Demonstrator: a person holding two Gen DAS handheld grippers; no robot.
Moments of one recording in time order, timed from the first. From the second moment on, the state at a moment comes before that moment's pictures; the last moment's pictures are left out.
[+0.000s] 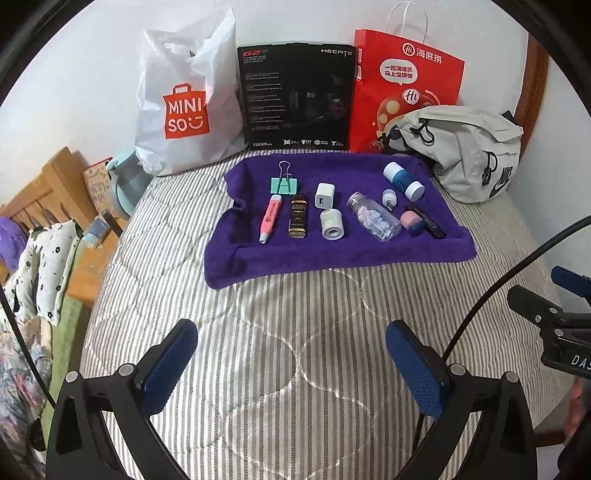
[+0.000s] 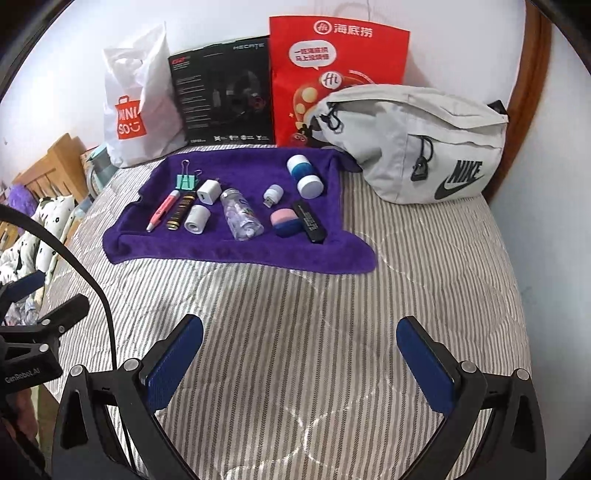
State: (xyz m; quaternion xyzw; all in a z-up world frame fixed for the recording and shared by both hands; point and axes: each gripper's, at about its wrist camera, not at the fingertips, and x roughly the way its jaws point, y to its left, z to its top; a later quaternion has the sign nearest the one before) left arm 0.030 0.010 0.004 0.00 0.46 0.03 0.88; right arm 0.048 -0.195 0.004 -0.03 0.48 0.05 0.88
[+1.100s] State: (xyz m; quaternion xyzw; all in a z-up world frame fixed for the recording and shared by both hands) left arm 0.033 0.000 0.007 0.02 0.47 0.04 0.88; right arm 0.044 -0.208 0.002 -0.02 0.47 0.05 0.88
